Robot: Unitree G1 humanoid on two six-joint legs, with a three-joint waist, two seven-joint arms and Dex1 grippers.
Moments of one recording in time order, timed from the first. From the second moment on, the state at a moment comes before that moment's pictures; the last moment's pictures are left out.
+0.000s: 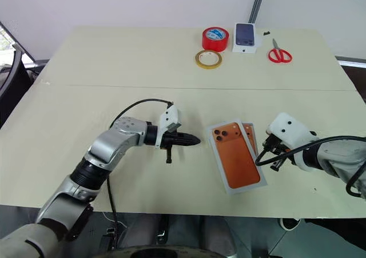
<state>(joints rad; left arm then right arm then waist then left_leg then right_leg) -0.57 0.37 -0.41 -0.02 -0.27 0.60 -1.08 0.14 -1.31 -0.24 -0.61 0.68 0.87 0.54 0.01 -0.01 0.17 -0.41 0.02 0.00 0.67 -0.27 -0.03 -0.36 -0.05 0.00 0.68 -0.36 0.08</state>
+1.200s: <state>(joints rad) -0.60 0.09 -0.45 0.13 -0.18 0.61 -0.89 0.11 -1.16 -0.19 -0.64 0.48 0.98 0.61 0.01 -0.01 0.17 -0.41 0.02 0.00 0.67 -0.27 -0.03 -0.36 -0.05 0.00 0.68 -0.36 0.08</state>
